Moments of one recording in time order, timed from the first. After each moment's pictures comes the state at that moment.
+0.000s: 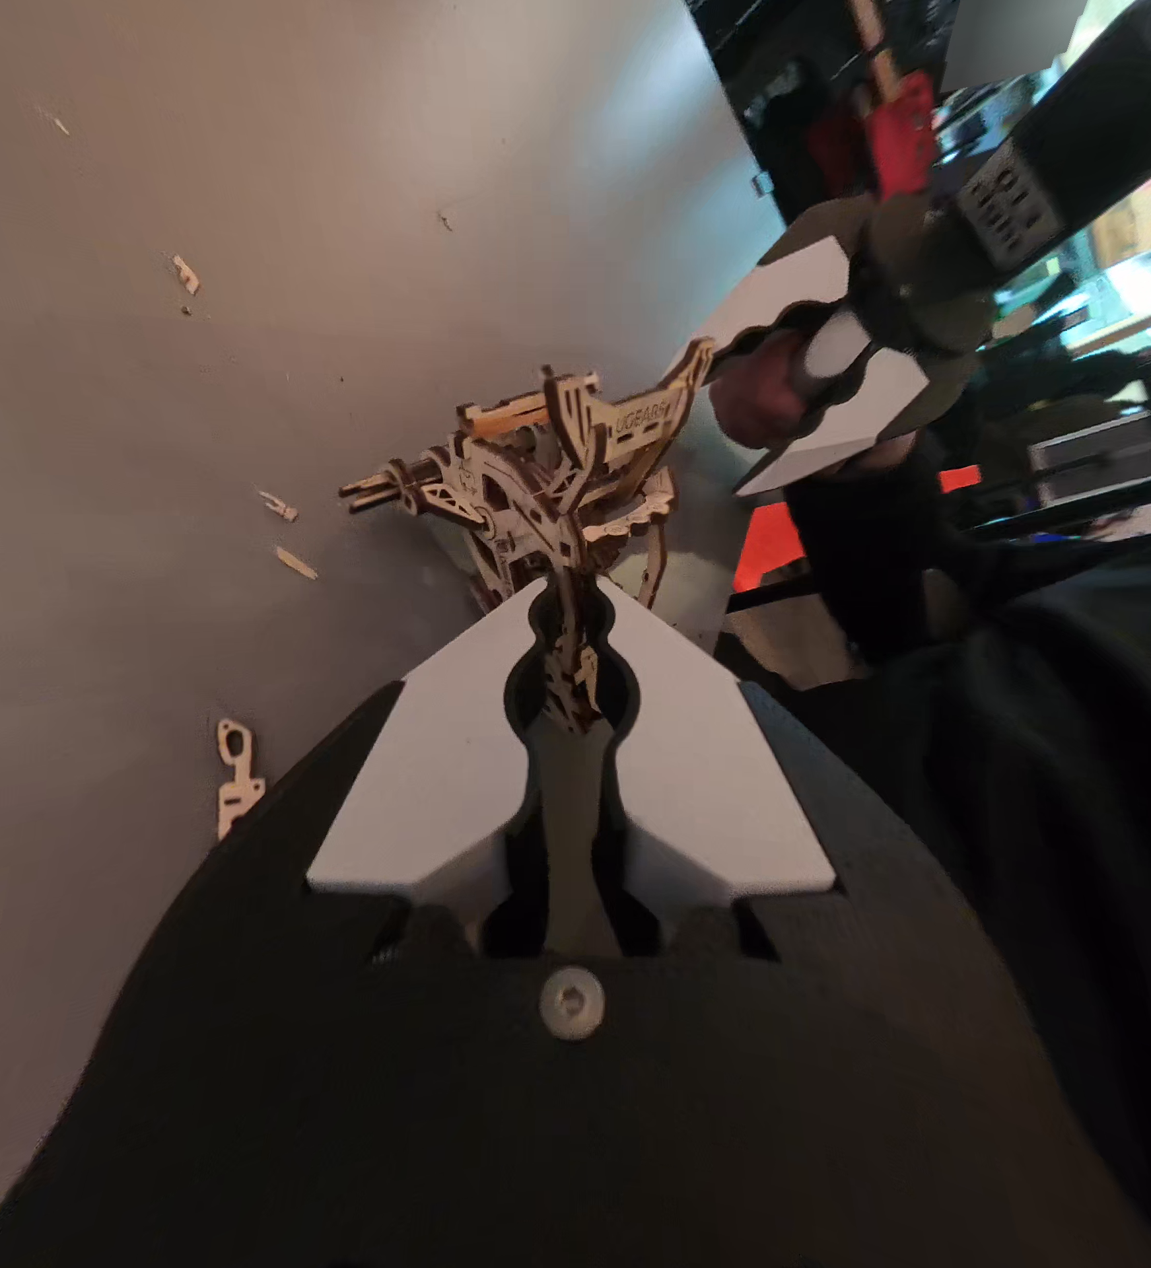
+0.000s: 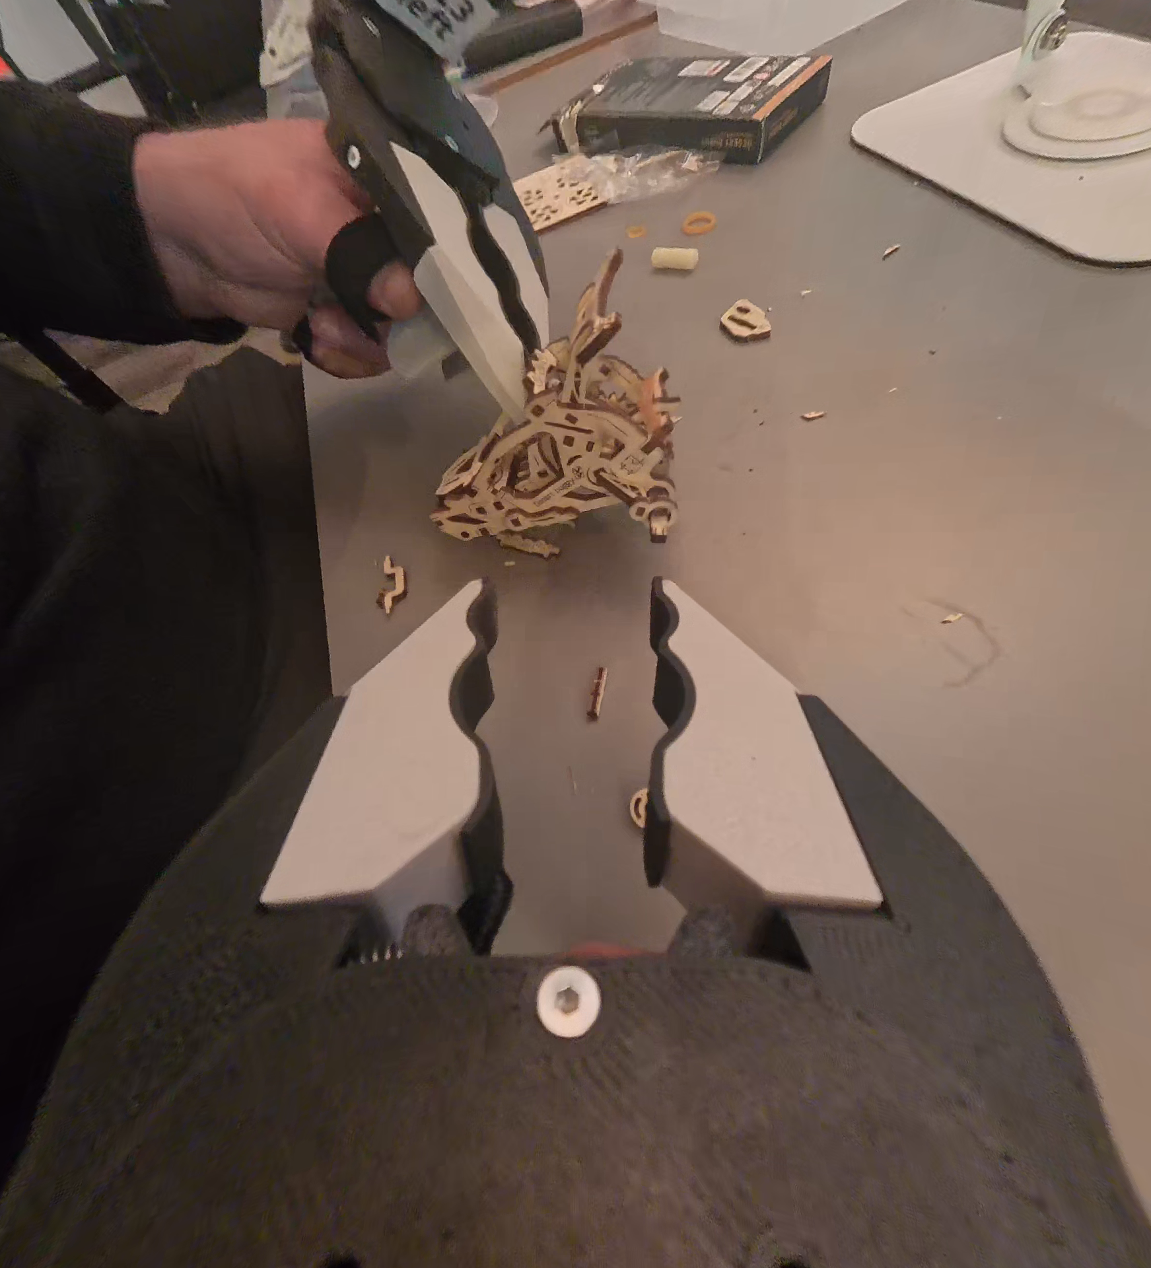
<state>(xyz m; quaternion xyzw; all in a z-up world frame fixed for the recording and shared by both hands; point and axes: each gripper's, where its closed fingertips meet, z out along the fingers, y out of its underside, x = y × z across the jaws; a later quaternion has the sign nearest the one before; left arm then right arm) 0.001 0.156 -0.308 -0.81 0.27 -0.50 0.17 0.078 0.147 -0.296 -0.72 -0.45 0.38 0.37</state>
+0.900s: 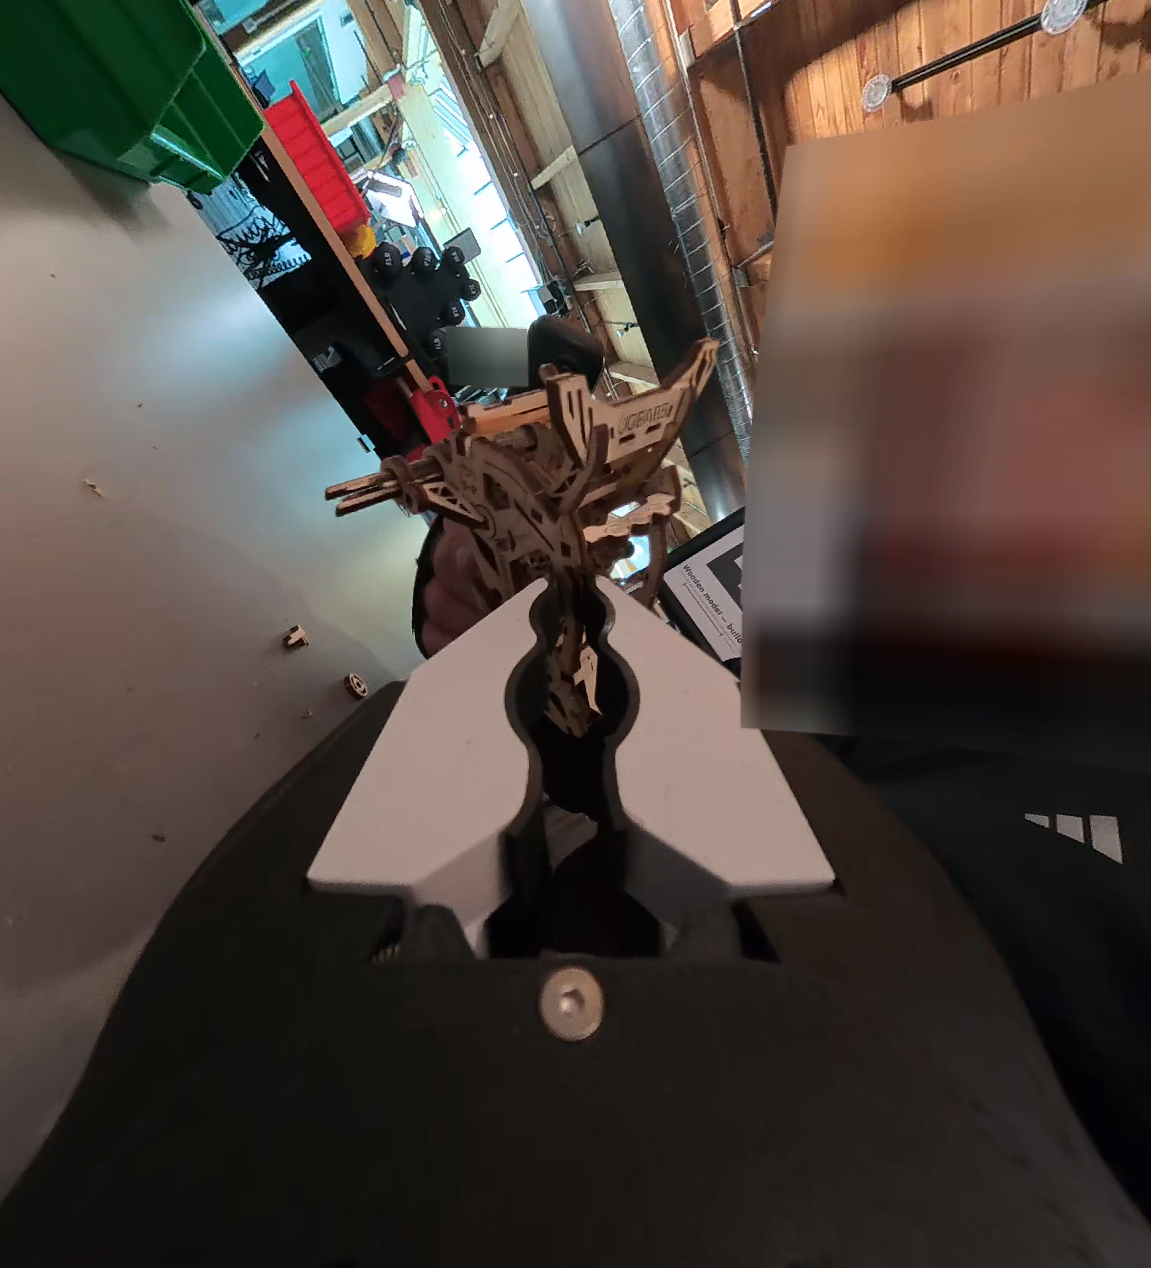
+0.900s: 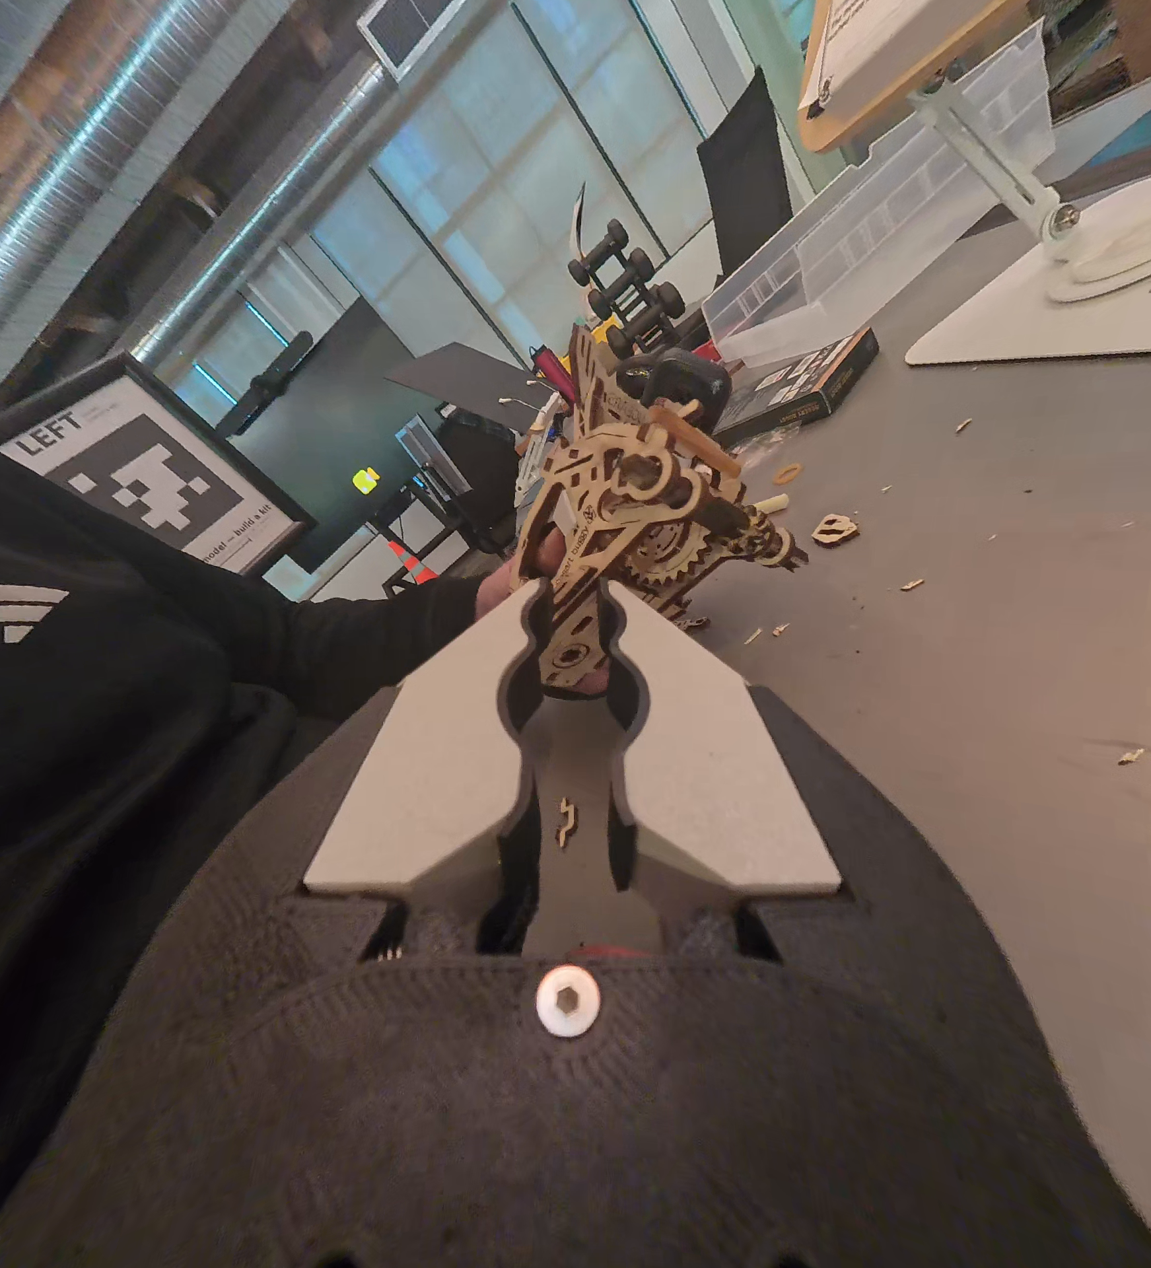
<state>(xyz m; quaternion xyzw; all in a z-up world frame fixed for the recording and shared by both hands) 0.046 0.180 -0.233 -0.58 0.17 -0.78 0.16 0.070 0.174 -0.224 -0.64 -0.24 0.63 0.36</state>
